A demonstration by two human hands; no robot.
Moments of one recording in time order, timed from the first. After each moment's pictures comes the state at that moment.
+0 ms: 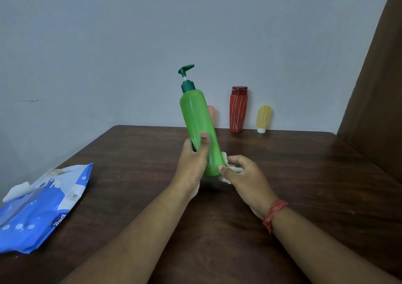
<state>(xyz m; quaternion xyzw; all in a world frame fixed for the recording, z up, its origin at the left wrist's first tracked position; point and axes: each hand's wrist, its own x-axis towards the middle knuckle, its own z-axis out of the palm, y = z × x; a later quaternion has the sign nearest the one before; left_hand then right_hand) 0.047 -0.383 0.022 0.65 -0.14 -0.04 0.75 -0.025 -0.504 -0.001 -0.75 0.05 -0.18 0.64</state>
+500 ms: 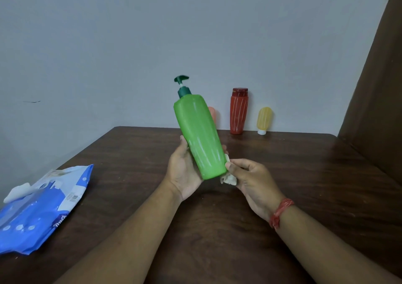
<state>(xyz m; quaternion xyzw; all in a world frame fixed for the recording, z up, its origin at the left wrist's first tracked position) 0.061 -0.366 0.014 0.41 -0.13 -0.23 0.87 -0.026 -0.512 0.000 -0.61 0.06 -0.15 0.78</state>
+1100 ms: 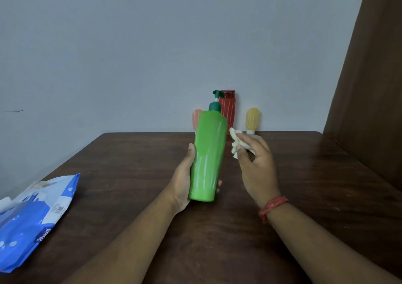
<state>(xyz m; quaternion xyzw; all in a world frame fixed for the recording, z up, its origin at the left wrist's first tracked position) 0.038 -0.376 0.012 0.55 -0.21 -0.29 0.75 -0.026 -0.536 0.019 -0.74 0.02 -0.47 0.48</state>
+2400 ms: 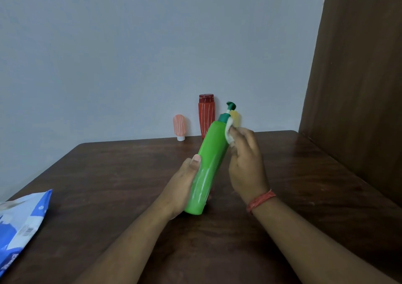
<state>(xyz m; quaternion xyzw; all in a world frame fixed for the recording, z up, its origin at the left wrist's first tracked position) 0.025 -0.392 0.013 0.70 -0.29 -0.21 0.62 -0.028 -0.556 0.027 -0.80 0.02 -0.55 0.25</state>
